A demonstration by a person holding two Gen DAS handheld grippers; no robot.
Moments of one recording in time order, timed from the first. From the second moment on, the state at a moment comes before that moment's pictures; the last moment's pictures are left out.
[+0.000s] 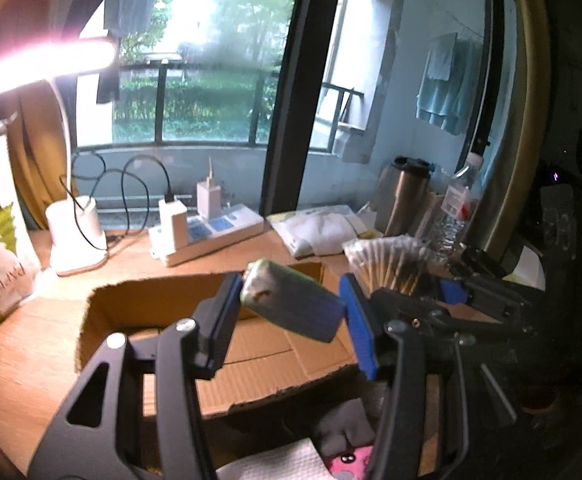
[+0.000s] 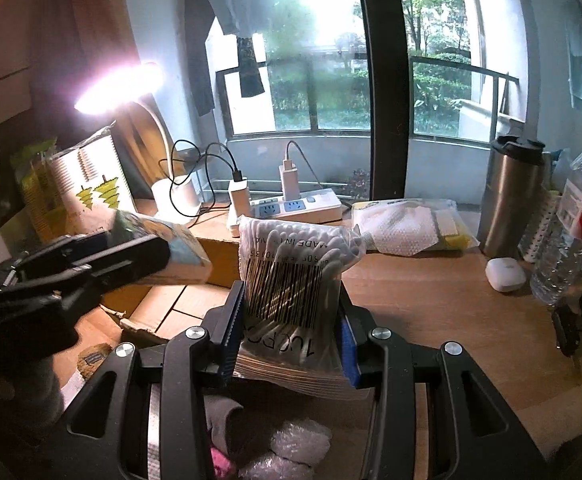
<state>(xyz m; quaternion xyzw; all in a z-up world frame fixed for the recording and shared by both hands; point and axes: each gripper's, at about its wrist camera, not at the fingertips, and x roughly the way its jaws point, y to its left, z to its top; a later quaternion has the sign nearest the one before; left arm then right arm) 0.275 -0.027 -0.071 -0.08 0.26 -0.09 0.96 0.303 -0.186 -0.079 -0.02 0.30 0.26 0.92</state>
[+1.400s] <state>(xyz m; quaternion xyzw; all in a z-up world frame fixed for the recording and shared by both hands) 0.246 0.015 -0.092 -0.15 0.33 -0.04 0.93 0.286 -0.174 -0.082 0.00 0.33 0.26 0.91</state>
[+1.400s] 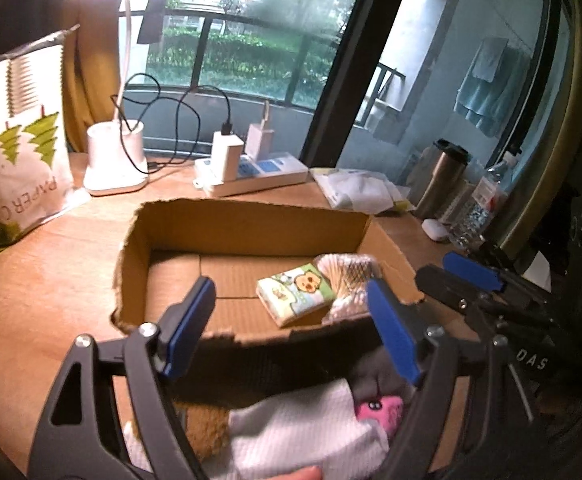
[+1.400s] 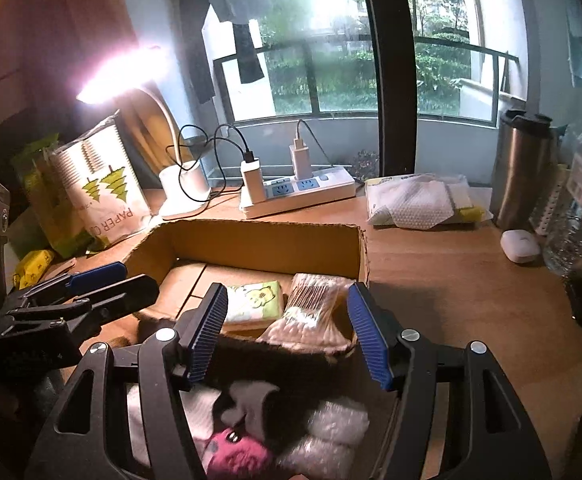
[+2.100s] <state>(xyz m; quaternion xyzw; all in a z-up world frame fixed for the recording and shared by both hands) 0.178 0.030 -0.080 -0.13 0.30 -0.04 0.94 0.223 -0.168 -0.068 -0.02 0.32 0.25 0.91</state>
